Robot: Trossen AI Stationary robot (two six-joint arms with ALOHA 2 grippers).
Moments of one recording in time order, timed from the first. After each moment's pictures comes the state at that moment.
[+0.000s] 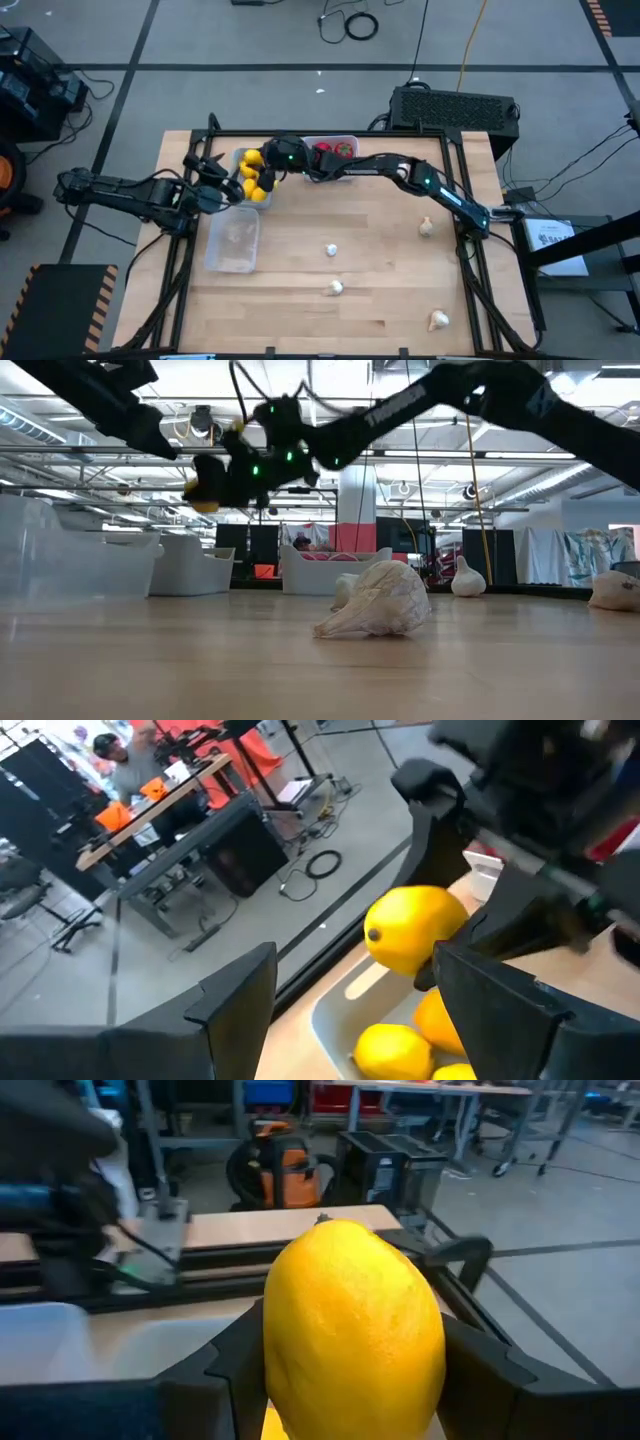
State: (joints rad) left arm -0.12 0.72 0.62 -0.66 -1.10 -0.26; right arm -0.26 2.47 2.01 0.24 0.00 -0.04
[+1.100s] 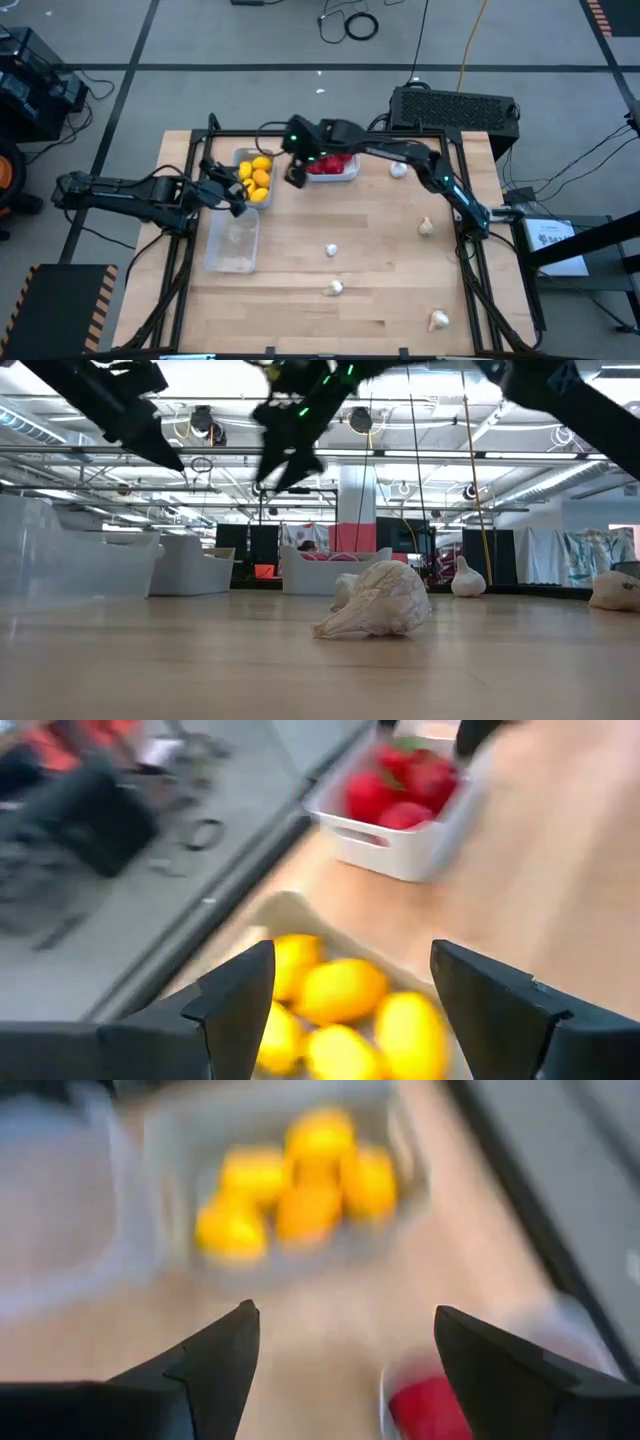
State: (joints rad) left arm -0.05 0.72 0.62 -0.61 -0.69 -0.20; right arm -0.27 2.28 2.34 -0.99 0.00 0.10
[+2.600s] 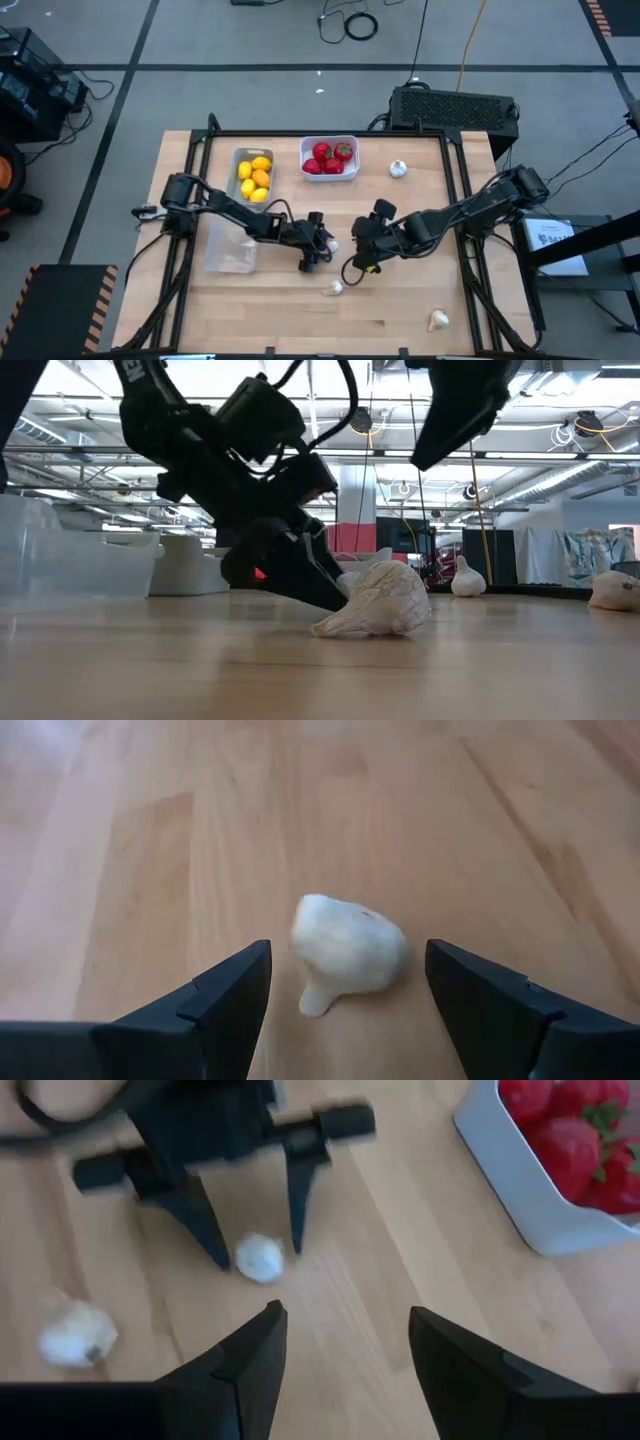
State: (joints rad) left arm -0.13 1.97 0.87 0.44 -0.05 0.19; right arm 0.36 1.57 1.21 -0.76 0.51 0.62
